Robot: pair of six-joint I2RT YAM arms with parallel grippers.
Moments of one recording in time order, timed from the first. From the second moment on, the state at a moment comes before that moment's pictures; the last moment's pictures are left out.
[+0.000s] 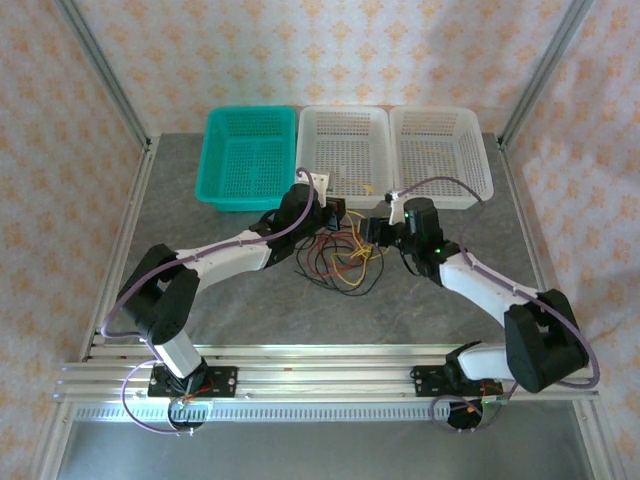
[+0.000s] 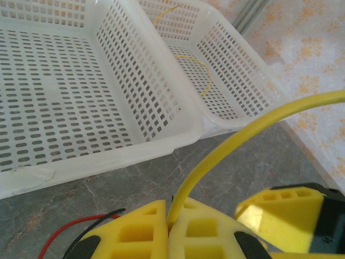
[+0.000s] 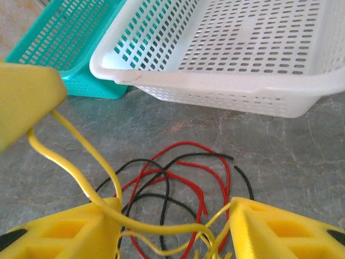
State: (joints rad) left arm -0.65 1.68 1.07 0.24 0.01 -0.50; right arm 0.40 1.33 0.71 0.09 -0.24 0.33
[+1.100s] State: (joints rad) left arm -0.62 1.59 1.02 0.20 -0.06 -0.48; right arm 0.40 1.33 0.72 0.07 -0.04 0.33
